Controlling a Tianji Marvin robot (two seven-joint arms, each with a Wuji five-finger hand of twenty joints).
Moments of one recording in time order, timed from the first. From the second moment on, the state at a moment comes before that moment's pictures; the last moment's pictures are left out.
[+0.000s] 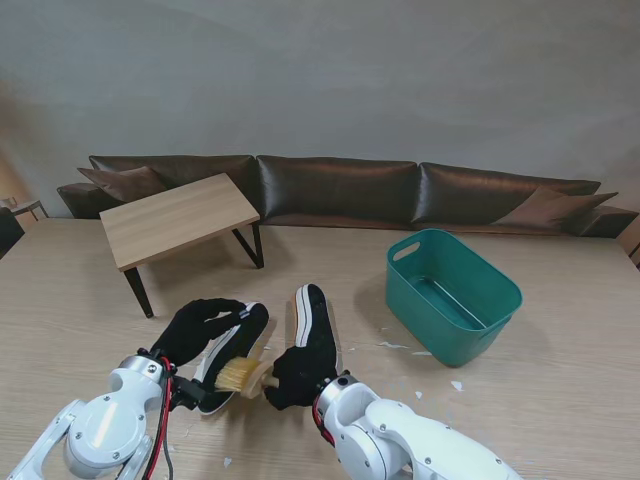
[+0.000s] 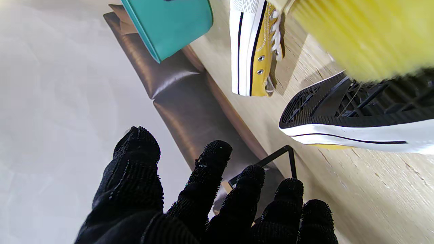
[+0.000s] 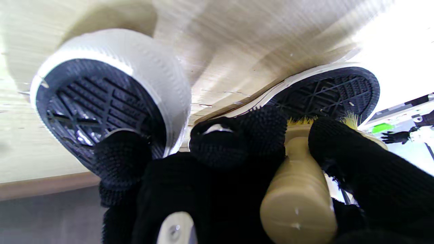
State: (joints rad) left arm 1.82 -1.14 -1.40 -1.87 0.20 0.08 -0.01; right arm -1.28 -1.14 0.52 -1.56 -0.80 0.24 -0.06; left_hand 0.94 -0.17 0.02 -0.05 0.75 0.32 0.17 0.38 0.60 0.42 0.07 0.27 0.34 0.39 0.08 0.33 0.00 0.31 0.18 0.59; right_hand 0.26 -0.48 1.18 -0.07 1.23 0.08 1.16 0.91 1.38 0.12 1.14 0.85 1.32 0.16 1.72 0.93 0.80 0.37 1.66 0.52
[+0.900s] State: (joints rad) left arm 1.82 -1.13 -1.41 -1.87 0.20 0.06 -0.02; right arm -1.47 -1.09 0.88 -1.83 -0.85 0.27 0.10; left_hand 0.94 -0.17 0.02 -0.05 0.75 0.32 0.17 0.38 0.60 0.42 0.07 0.27 0.34 0.39 0.08 0.33 0.00 0.31 0.18 0.59; right_hand 0.26 -0.48 1.18 -0.07 1.23 0.08 1.16 0.91 1.38 0.12 1.14 0.85 1.32 0.16 1.72 0.93 0.80 0.37 1.66 0.51
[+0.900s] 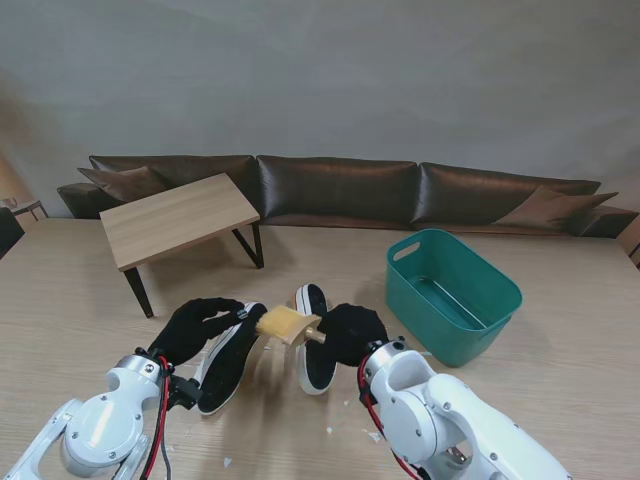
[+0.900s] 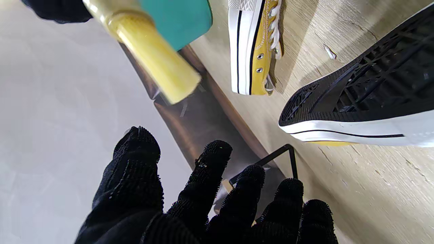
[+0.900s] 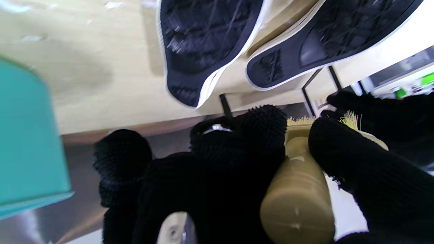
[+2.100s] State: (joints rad) left arm 1.81 -1.13 -1.41 -1.86 0.21 0.07 -0.04; right arm -1.39 -1.05 1.24 -1.78 -1.08 0.36 0.39; left_hand 0.94 -0.17 0.02 -0.05 0.75 0.32 0.17 0.38 0.60 0.42 0.07 0.27 0.34 0.39 0.08 0.33 0.00 0.31 0.18 0.59; right_hand 0.26 -0.48 1.18 -0.07 1.23 0.08 1.15 0.91 1.38 0.12 1.13 0.85 1.32 0.16 1.71 0.93 0.80 0.37 1.66 0.51
